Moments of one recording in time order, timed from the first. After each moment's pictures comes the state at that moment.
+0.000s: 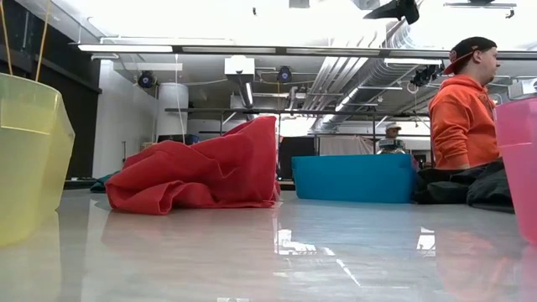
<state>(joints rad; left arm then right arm) -0.94 1.50 1.22 -1.14 -0.04 -0.57 -0.16 1.00 1.16 -0.37 0.50 0.78</state>
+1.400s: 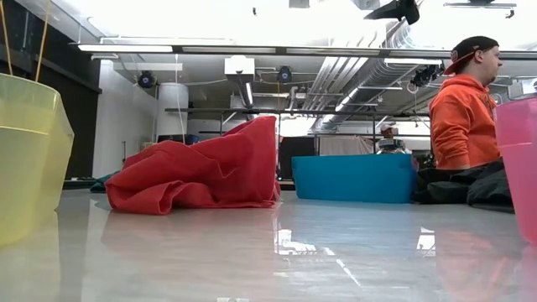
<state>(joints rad) -0.92 1.50 1.16 -1.05 -0.07 -0.62 -0.16 1.00 1.16 -0.37 0.50 0.79</state>
